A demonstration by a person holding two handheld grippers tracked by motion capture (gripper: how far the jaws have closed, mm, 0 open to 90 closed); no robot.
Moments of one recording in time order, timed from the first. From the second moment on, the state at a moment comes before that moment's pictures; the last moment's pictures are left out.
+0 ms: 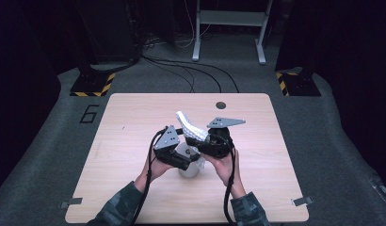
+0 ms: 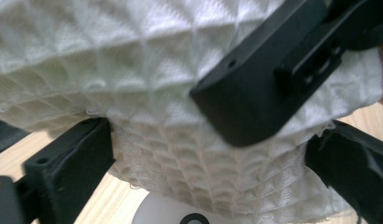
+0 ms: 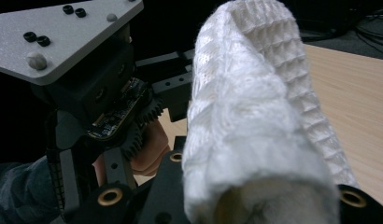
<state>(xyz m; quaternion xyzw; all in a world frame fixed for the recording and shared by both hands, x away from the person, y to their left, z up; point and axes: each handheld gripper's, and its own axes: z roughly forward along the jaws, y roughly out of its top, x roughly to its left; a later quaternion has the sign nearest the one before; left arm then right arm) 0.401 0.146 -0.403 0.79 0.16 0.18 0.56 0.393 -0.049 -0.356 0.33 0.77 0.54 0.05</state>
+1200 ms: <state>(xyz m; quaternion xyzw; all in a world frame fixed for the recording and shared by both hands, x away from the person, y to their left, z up) 0.401 0.219 -0.403 0.77 0.22 0.22 0.55 0.385 -0.062 -0.396 0.32 0.77 0.53 0.11</state>
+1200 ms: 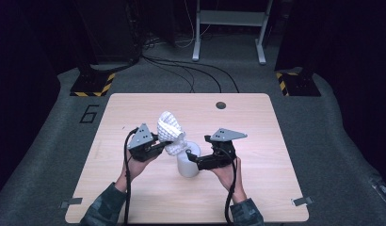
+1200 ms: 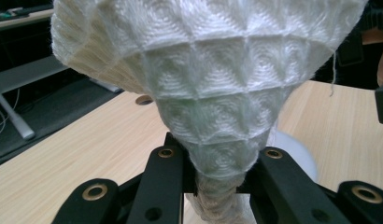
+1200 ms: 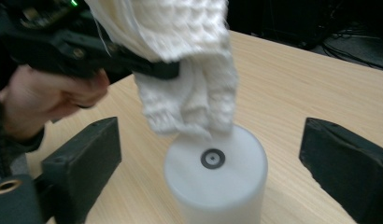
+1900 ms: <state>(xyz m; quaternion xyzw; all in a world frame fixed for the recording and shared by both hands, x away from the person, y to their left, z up) 0.404 0.240 -0.448 0.80 0.26 0.21 0.50 0.389 -0.036 -0.470 0.35 0.78 0.51 0.15</state>
